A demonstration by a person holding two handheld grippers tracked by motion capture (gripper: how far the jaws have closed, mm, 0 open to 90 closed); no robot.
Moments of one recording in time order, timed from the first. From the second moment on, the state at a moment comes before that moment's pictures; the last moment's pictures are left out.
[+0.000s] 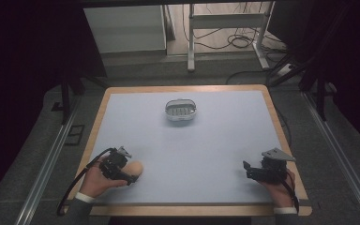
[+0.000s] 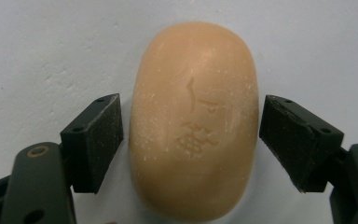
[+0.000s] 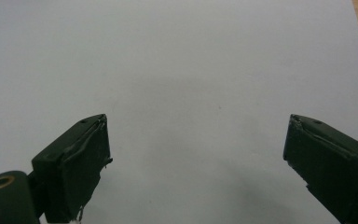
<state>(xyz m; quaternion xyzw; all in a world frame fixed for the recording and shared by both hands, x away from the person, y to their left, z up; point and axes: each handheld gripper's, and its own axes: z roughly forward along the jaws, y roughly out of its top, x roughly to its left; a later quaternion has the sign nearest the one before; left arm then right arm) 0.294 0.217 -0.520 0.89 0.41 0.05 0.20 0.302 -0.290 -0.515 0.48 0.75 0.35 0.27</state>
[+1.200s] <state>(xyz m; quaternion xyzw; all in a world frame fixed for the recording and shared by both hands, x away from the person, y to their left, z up) 0.292 0.218 -0.518 0.89 0.40 0.06 0.20 0.304 -0.290 -0.520 0.49 0.76 0.34 0.27</state>
